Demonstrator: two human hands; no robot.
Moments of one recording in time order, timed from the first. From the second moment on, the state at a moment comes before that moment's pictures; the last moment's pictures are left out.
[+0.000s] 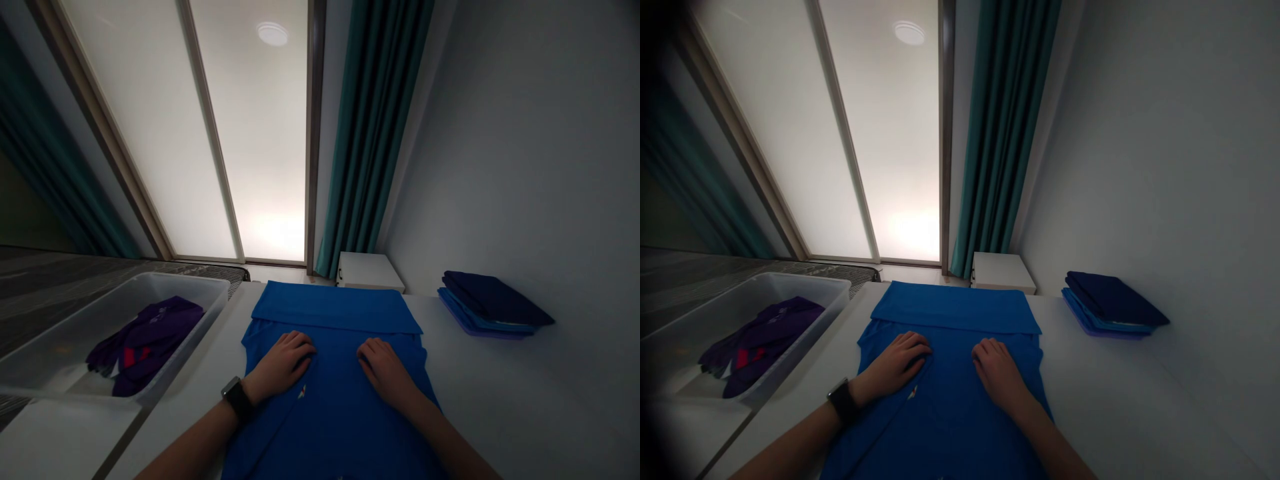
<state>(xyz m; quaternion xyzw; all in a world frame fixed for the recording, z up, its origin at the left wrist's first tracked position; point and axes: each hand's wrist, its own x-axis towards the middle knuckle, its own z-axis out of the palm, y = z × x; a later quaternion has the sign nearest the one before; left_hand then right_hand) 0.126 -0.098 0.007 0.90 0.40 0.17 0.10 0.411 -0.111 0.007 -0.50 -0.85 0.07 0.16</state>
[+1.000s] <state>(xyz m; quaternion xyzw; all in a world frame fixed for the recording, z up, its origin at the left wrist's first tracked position) 0.256 -0.090 0.007 0.88 0.45 0.11 0.10 0.543 -0.082 -0.026 -0.71 -0.69 0.00 0.13</state>
